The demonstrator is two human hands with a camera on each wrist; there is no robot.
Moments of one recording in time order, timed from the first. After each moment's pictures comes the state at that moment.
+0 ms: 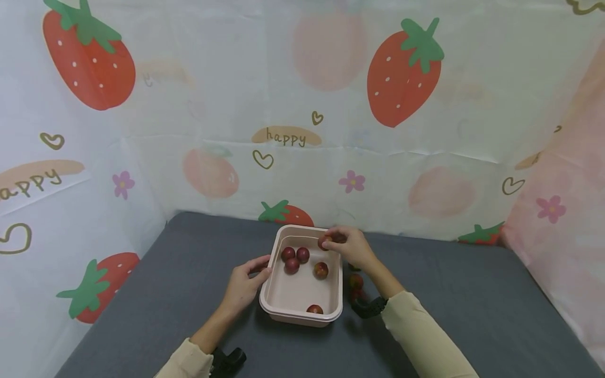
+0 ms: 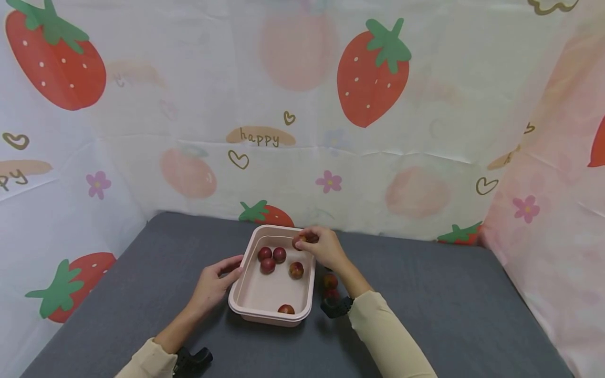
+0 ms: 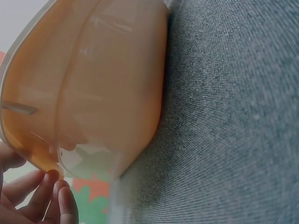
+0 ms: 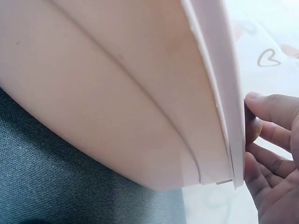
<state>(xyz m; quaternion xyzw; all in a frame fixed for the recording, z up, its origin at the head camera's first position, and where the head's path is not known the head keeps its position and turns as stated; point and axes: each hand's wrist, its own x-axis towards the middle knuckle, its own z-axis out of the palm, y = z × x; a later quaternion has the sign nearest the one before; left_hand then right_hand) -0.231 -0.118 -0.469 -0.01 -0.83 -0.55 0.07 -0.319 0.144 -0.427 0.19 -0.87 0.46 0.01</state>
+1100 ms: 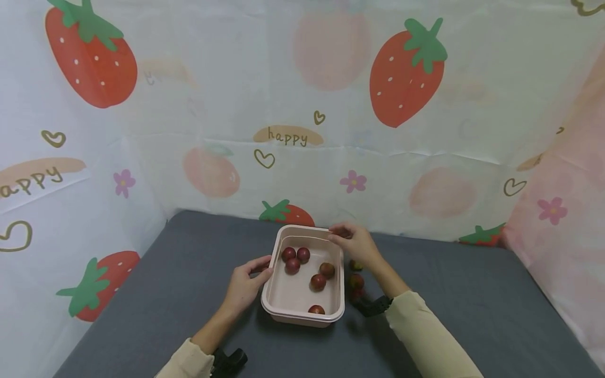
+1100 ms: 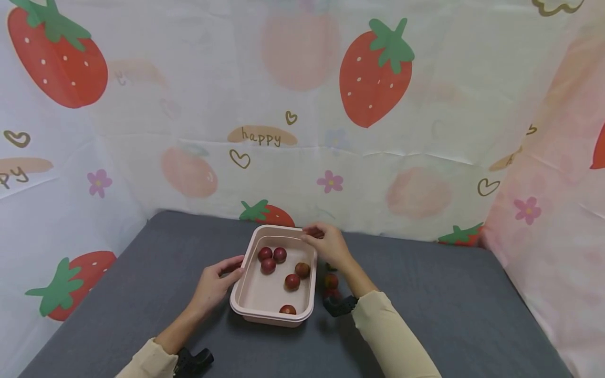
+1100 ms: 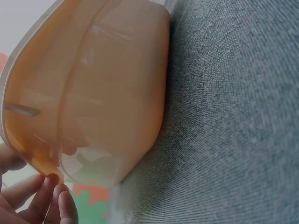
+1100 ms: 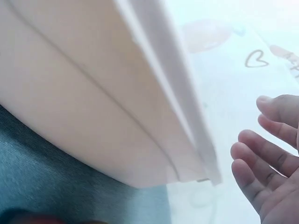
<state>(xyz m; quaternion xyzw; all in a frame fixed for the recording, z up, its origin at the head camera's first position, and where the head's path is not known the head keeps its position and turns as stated) -0.229 -0.115 -0.467 0.00 -0.82 -0.57 0.08 -0.317 0.150 -0.420 0.18 -0.87 0.46 0.05</state>
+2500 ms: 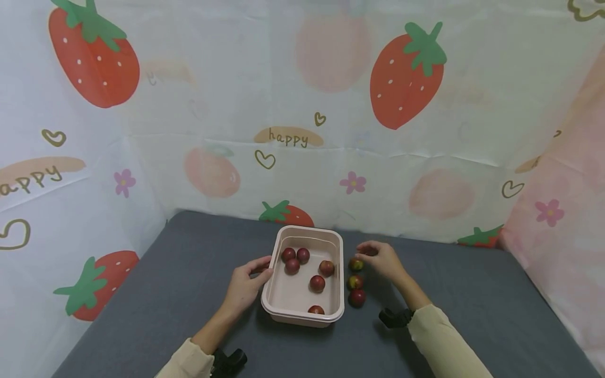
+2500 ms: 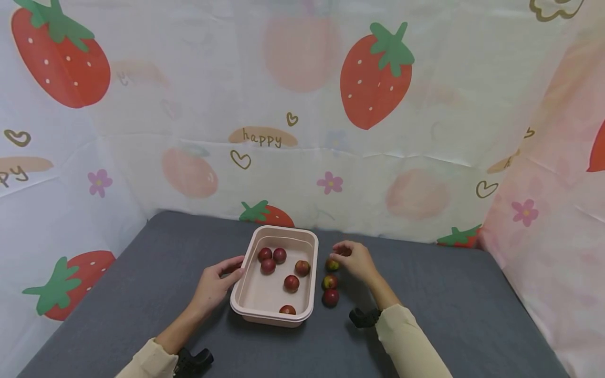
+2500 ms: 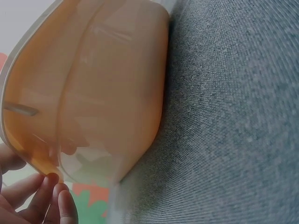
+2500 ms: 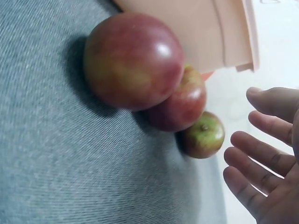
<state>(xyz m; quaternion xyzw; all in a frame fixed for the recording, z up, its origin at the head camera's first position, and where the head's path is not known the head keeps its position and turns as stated) -0.231 -0.115 -0.469 0.00 -0.82 -0.57 0.08 -0.317 0.214 -0.460 0.11 -0.91 0.40 0.02</state>
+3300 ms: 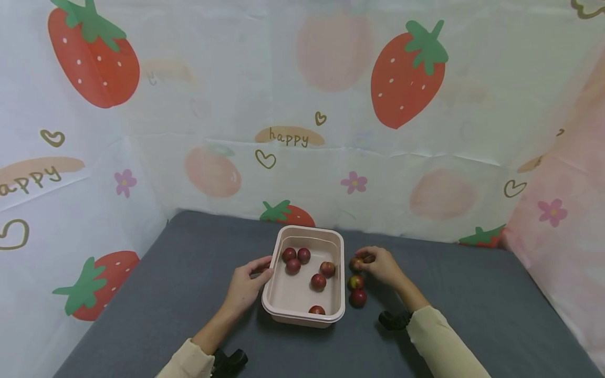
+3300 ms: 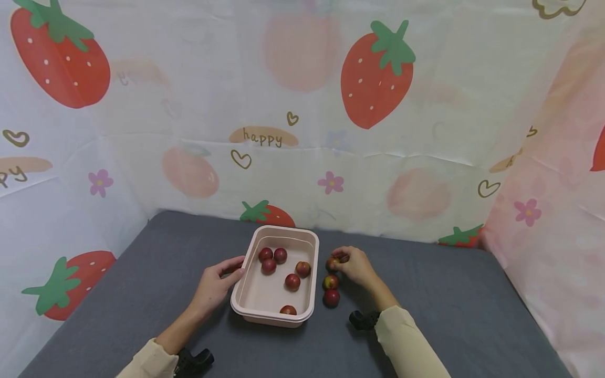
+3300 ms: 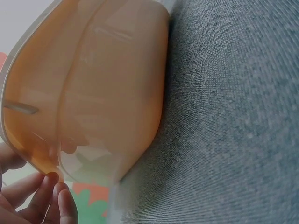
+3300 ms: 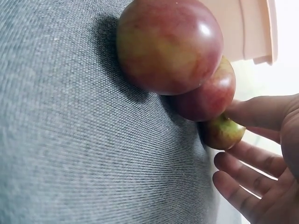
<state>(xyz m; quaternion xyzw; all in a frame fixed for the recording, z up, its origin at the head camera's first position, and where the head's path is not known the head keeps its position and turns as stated) -0.234 -0.117 -0.471 0.00 -0.82 -0.57 0.07 -0.318 0.215 -0.472 0.13 -0.92 0.37 -0.02</state>
